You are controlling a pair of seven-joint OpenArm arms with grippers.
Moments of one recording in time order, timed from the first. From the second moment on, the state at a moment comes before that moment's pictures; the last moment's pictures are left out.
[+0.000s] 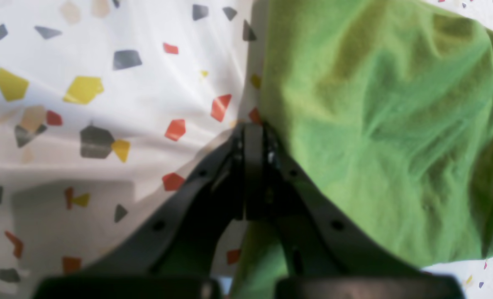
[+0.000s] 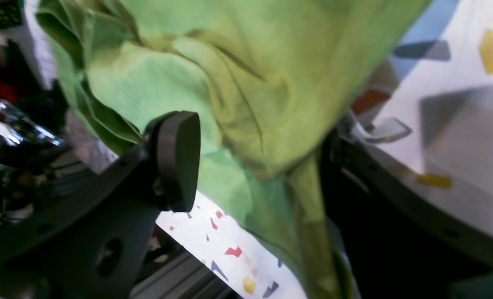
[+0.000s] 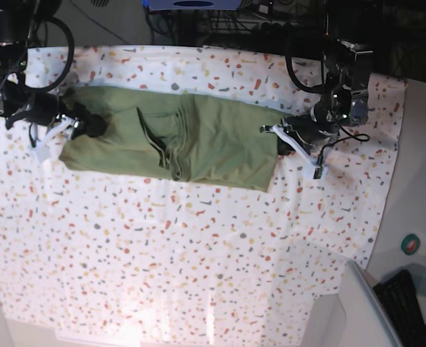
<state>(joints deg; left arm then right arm) 4.6 -11.7 -1.2 68.0 -23.5 -17.2 32.6 -4.3 14.0 16.2 60.1 53.3 27.3 -59.0</state>
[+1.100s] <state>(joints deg) 11.0 -18.3 -1.3 79.6 -22.1 -17.0 38.0 0.3 15.0 15.9 54.0 51.9 27.0 -54.7</state>
